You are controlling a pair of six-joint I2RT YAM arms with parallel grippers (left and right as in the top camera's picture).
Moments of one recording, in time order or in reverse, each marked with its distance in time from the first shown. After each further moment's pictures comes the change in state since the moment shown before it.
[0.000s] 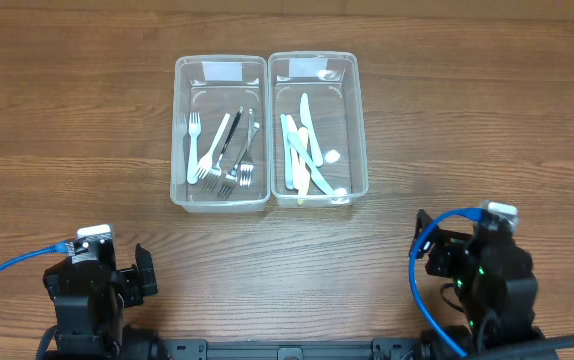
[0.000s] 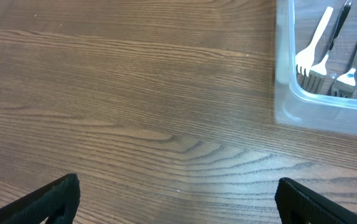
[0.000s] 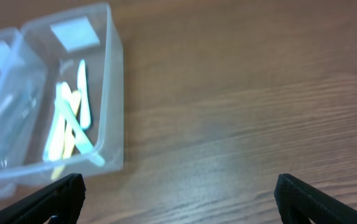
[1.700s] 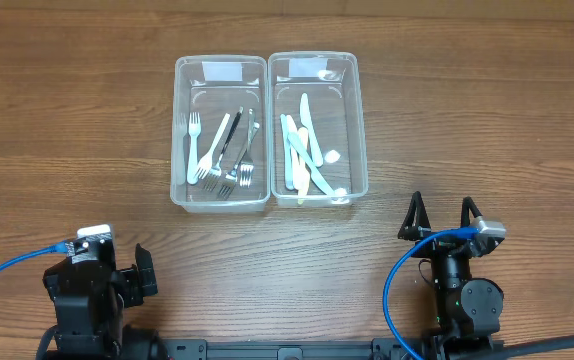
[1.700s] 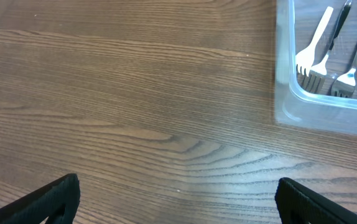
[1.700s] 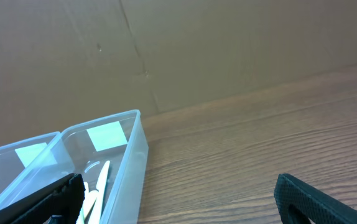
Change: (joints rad) left arm 0.000 0.000 0.000 0.000 0.000 0.000; right arm -0.044 -0.368 -0.620 0.804 -0.031 -0.005
